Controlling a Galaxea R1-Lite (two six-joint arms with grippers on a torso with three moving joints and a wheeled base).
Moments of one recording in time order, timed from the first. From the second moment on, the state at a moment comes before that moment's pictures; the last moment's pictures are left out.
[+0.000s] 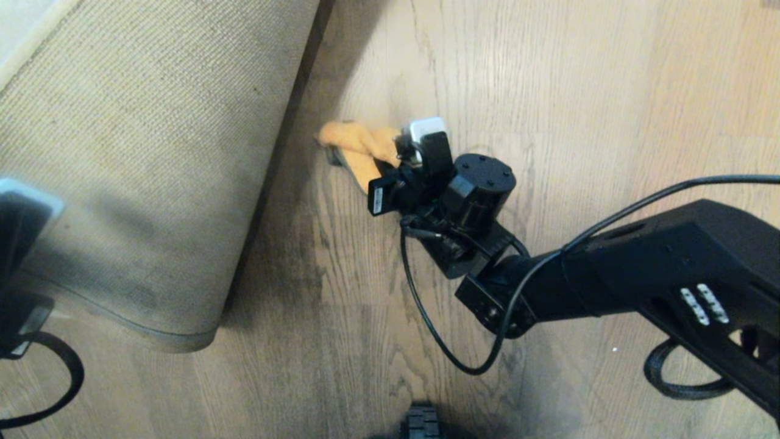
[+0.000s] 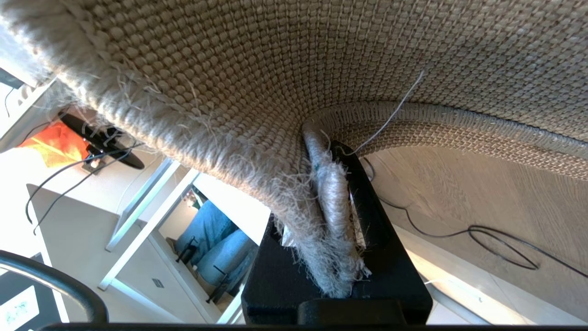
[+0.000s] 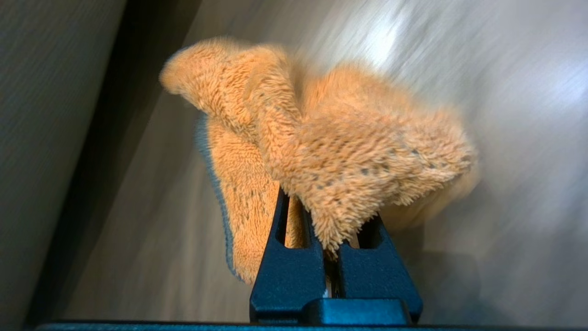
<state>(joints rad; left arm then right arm) -0.35 1.14 -0.78 0.30 1.19 0.28 0.81 2.23 -1.43 -1.14 -0.23 -0.14</state>
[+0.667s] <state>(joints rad) -0.35 1.14 -0.78 0.30 1.19 0.28 0.95 2.26 -1.08 -1.24 -0.23 -0.16</state>
